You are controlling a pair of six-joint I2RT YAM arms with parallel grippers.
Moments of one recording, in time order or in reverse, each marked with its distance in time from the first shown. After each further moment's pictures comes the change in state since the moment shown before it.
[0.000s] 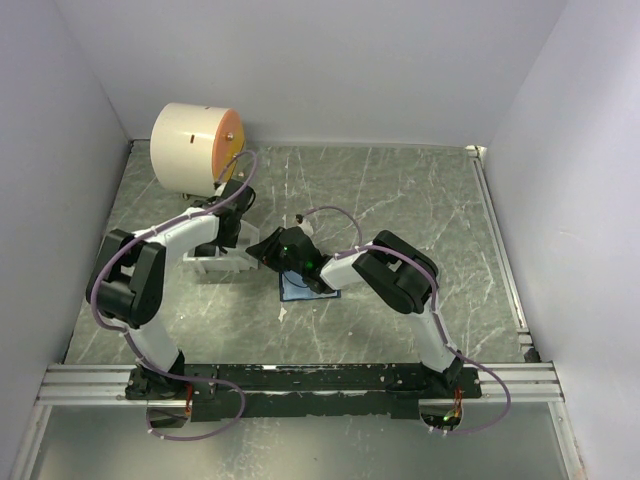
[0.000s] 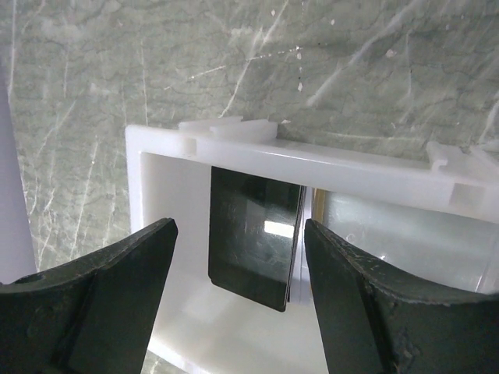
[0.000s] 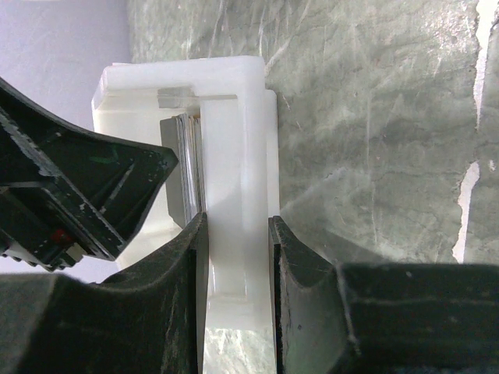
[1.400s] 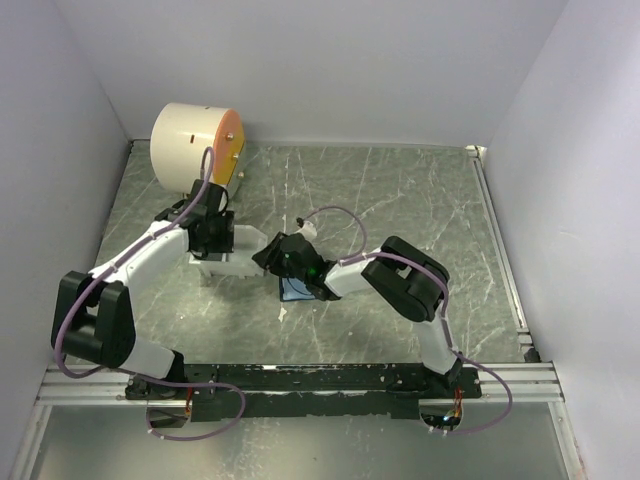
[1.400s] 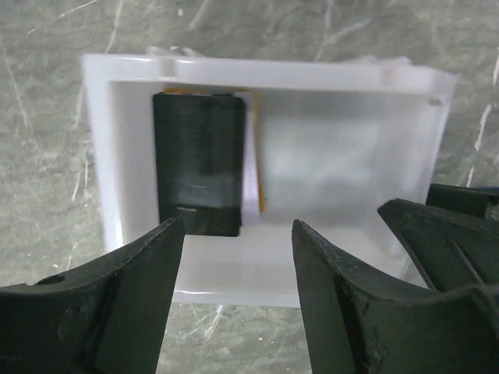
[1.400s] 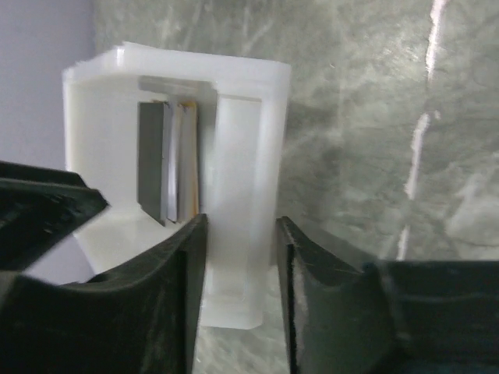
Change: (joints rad) left arm 0.074 -0.280 -0.101 -0.044 0.491 -0.030; right arm 0.050 -0.095 -0.071 -0.029 0.118 -0.112
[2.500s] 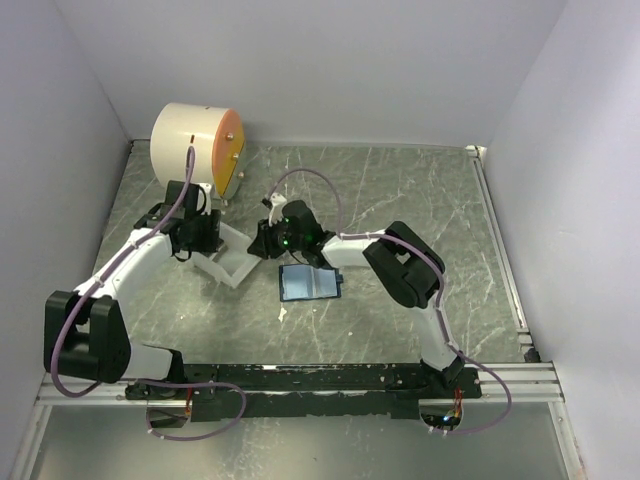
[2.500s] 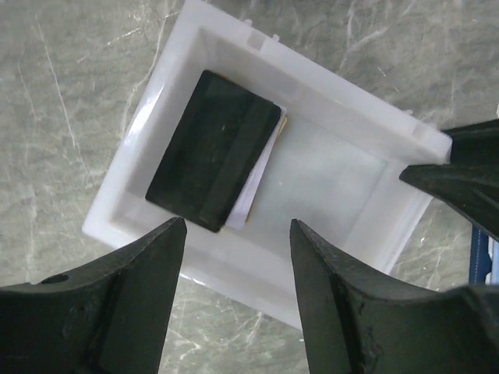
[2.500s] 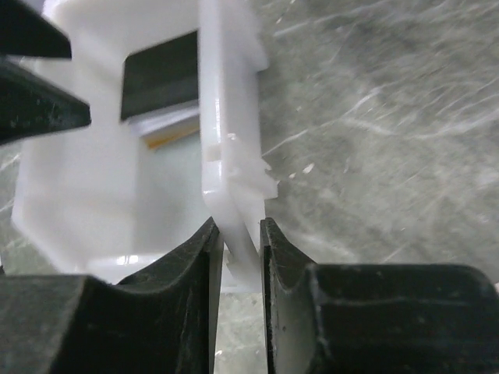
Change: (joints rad) left arm 0.143 -0.090 -0.061 0.040 0.114 0.142; right arm -0.143 0.089 0.265 -0.177 -0.545 -0.760
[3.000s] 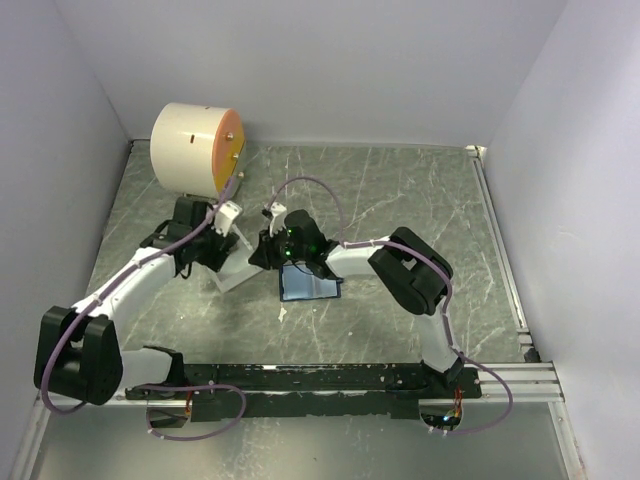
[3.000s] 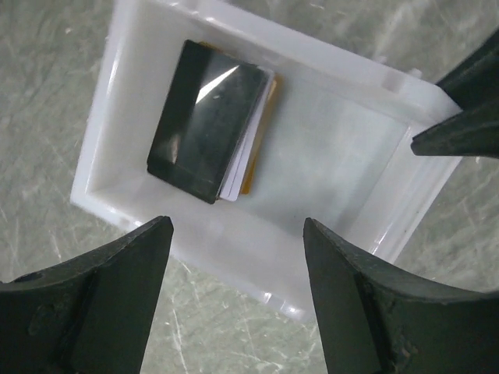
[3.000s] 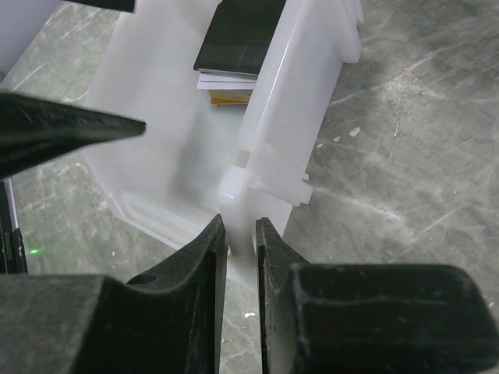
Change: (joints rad) left arm -0.064 -0.109 -0.135 0.122 0.068 0.438; right arm 0.043 -0.082 -0.127 0.057 -0.010 -0.027
